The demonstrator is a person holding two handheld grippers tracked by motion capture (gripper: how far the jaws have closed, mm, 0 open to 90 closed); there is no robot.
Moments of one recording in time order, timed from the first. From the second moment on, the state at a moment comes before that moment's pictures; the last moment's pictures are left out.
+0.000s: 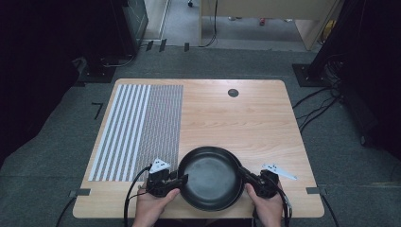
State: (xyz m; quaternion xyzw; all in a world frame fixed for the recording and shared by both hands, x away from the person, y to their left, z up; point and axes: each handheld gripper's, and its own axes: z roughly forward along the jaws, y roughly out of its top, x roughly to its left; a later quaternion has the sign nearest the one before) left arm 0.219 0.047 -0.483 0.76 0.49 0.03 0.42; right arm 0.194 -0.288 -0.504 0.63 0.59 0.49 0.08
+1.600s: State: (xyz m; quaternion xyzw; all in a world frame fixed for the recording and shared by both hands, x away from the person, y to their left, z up) left arm 0.228 0.075 -0.480 0.75 0.49 -0.01 0.44; right arm 0.195 -0.275 -0.515 0.64 0.58 0.50 0.03
